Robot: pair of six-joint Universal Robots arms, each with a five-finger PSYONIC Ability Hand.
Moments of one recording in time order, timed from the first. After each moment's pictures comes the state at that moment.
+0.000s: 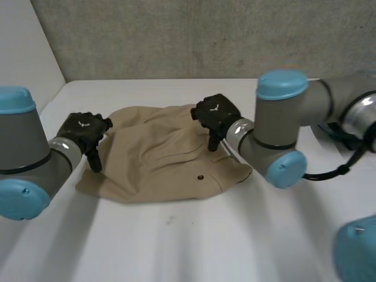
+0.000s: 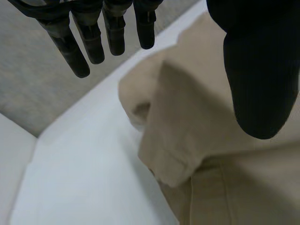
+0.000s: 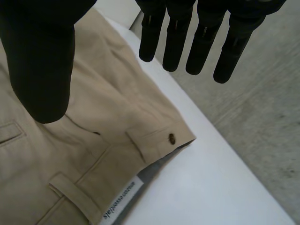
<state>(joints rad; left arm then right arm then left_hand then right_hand) 4.44 -2.01 -1.49 3.16 -1.56 3.58 2.15 -0.64 0.69 0.19 1.37 2.66 0.25 0.26 0.24 0.26 0.09 0.50 0.49 0.49 0.50 0.33</state>
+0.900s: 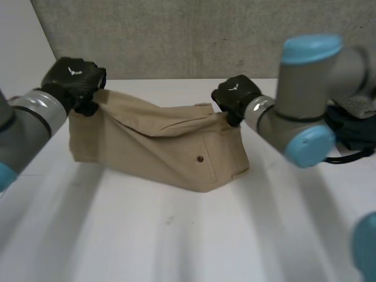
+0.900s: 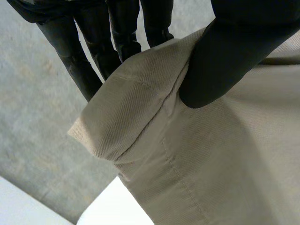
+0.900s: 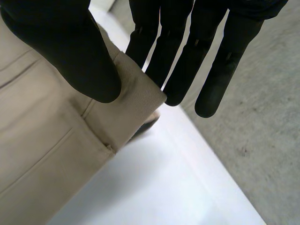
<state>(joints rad) 4.44 -1.82 -1.37 3.11 -1.40 3.61 2.10 -0.74 0.62 0.39 1.42 2.58 1.14 1.19 1.19 1.20 1.00 1.10 1.17 1.18 1.19 0.98</state>
